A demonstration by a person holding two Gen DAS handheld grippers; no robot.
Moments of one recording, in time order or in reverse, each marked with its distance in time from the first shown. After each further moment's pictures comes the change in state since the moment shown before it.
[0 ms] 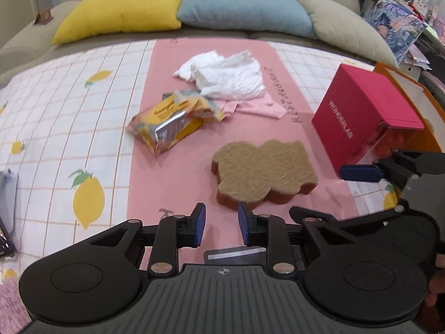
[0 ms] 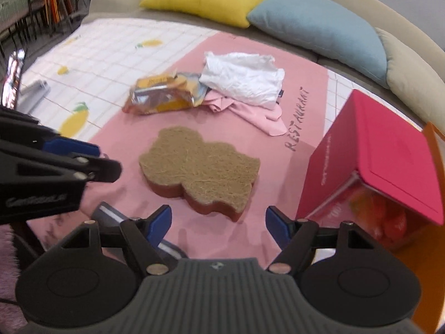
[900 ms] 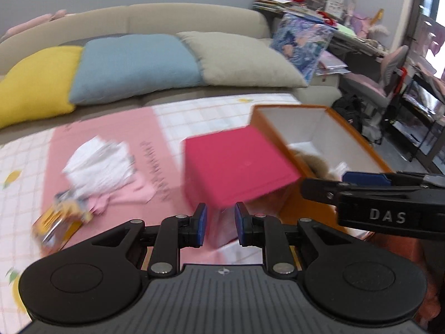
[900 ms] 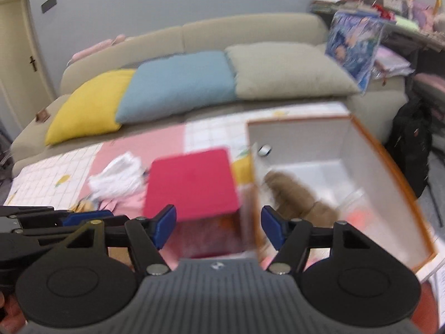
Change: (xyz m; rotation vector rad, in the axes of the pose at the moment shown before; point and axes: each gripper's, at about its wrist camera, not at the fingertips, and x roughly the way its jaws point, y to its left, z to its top) left arm -0.036 -0.131 0.043 0.223 -0.187 -0.217; right arm -0.140 -0.138 -0.050 0.568 -0.263 -0.169
